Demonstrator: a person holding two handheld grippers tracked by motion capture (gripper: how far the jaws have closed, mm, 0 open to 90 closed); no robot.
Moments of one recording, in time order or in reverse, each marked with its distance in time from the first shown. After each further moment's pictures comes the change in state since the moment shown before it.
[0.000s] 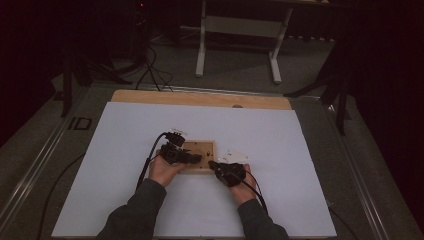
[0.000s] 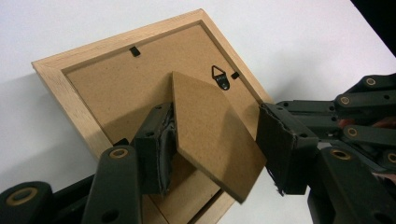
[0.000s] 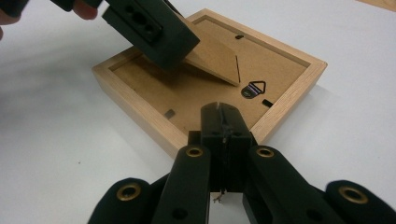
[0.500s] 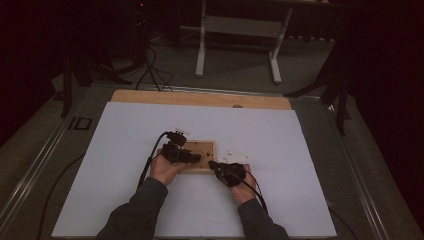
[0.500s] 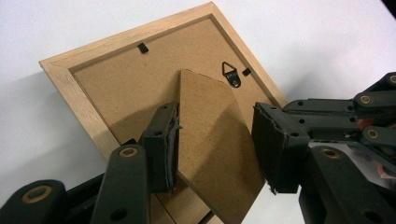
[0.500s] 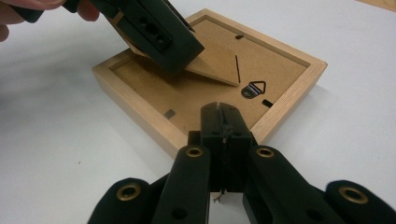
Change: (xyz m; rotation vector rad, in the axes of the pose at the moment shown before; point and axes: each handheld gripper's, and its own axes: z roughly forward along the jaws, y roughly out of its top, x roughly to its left) left arm -0.002 0.004 0.003 0.040 0.045 0.014; right arm 0.000 0.000 0.000 0.000 0.001 0.000
